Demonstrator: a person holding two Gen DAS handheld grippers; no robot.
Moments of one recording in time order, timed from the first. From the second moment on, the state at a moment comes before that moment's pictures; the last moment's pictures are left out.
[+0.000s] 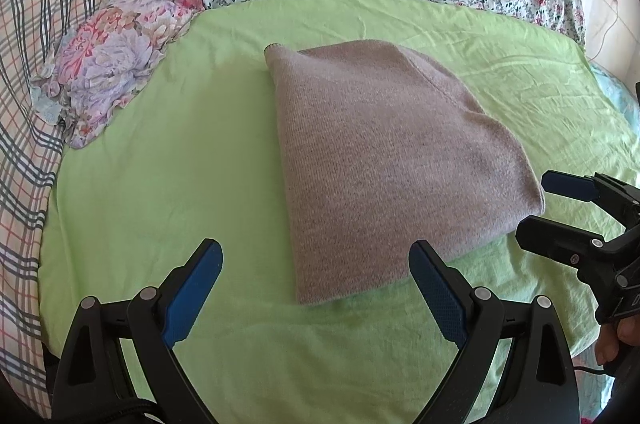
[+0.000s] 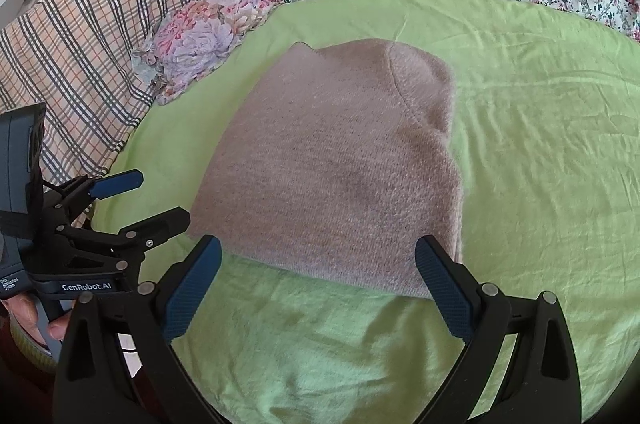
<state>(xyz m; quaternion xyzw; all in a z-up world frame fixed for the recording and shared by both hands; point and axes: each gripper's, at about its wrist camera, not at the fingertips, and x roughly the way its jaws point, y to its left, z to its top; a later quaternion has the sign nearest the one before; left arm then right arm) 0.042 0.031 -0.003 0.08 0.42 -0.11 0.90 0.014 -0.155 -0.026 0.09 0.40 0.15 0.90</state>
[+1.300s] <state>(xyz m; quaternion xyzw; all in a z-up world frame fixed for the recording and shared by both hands) 0.067 0.015 0.003 0.07 0.42 -0.10 0.90 0.038 -0.159 -0.021 0.09 0.40 0.15 0.90</state>
